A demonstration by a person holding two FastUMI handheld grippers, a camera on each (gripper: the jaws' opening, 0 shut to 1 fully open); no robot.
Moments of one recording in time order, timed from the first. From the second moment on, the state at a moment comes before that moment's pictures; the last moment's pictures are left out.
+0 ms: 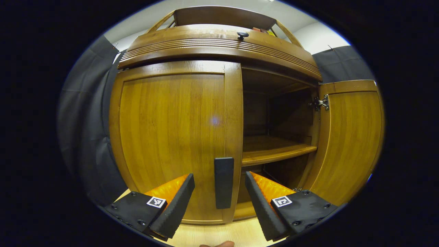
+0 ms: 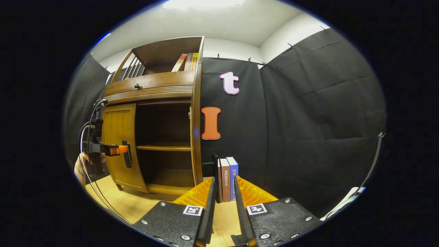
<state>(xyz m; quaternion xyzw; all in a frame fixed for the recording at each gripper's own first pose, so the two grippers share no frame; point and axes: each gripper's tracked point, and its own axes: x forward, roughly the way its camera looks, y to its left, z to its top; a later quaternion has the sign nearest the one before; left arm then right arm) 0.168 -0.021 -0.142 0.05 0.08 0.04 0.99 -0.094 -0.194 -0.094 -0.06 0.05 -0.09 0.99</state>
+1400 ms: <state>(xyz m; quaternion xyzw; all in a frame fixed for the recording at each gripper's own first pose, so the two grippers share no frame) 0.182 -0.022 -0.172 0.05 0.11 0.02 0.99 -0.099 -0.182 -0.091 -0.05 0.05 -0.09 0.99</state>
